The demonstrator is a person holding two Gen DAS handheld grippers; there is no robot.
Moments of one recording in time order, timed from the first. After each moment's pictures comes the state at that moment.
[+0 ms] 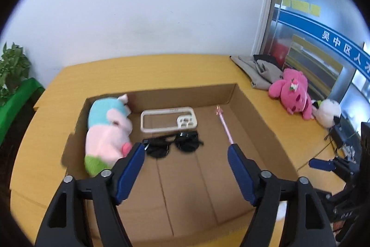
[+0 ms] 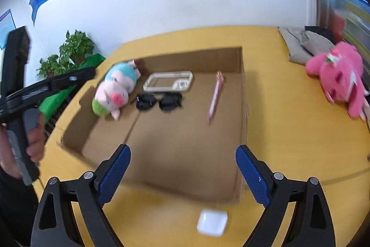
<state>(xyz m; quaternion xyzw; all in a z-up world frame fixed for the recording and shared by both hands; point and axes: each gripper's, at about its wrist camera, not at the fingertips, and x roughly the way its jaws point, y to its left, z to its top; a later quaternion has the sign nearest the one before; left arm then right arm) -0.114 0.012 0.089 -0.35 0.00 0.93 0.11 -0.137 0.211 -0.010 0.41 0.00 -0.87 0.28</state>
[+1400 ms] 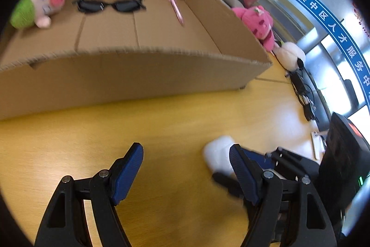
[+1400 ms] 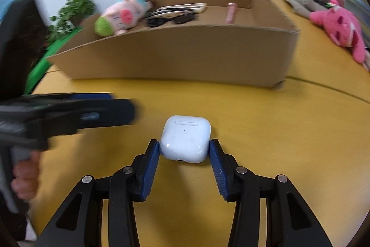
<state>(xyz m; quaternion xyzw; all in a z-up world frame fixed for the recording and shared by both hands) -0.029 0.049 -0.071 -0.52 -0.11 0.81 0.26 -0.023 0.182 -0.134 0.45 0.05 -0.84 0.29</state>
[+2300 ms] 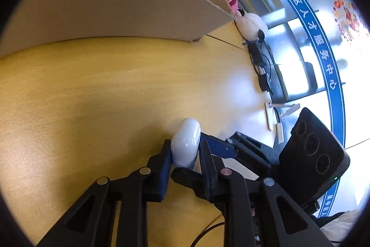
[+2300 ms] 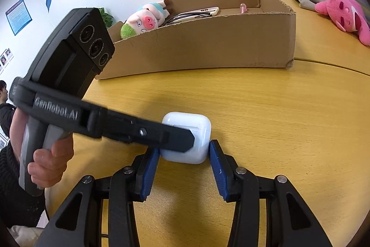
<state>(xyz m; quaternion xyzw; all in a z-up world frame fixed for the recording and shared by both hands) -0.016 0.071 -0.091 -0.58 -0.18 0.69 0.39 0.013 0.206 -0.134 0.43 -0.01 -0.84 0.33</state>
